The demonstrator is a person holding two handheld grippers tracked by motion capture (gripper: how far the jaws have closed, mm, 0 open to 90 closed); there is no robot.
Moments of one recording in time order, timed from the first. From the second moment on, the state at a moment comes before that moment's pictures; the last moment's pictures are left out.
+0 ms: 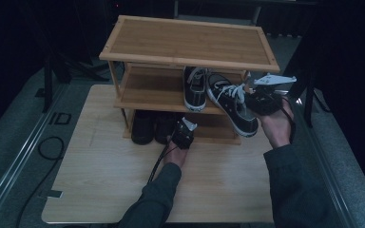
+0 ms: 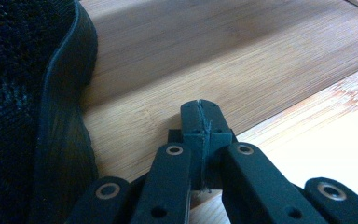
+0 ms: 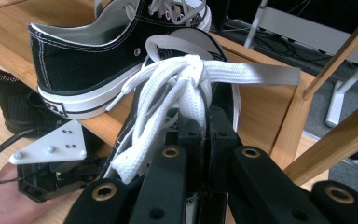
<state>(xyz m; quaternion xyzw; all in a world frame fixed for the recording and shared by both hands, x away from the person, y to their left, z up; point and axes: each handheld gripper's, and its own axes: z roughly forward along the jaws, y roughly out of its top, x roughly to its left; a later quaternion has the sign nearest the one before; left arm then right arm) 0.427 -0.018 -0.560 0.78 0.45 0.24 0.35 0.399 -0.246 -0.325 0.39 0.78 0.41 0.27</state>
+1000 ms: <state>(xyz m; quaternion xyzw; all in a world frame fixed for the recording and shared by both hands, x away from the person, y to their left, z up) 0.427 -0.020 -0.561 0.78 0.46 0.24 0.36 0.400 -0.266 -0.306 0.39 0.79 0.42 0.23</state>
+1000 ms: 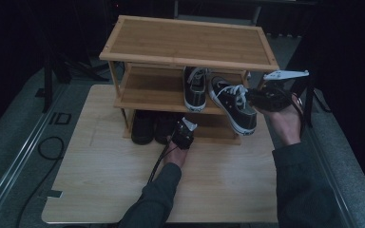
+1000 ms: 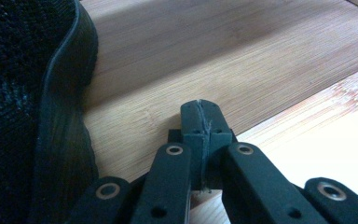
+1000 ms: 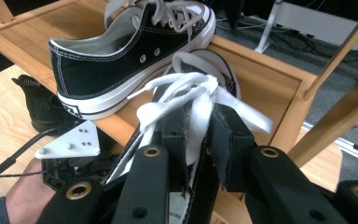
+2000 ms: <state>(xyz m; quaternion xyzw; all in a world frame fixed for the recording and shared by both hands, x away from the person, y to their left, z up) 0.427 -0.020 -0.560 0.78 0.46 0.24 0.35 0.379 -0.298 -0.321 0.38 0.82 0.36 0.24</state>
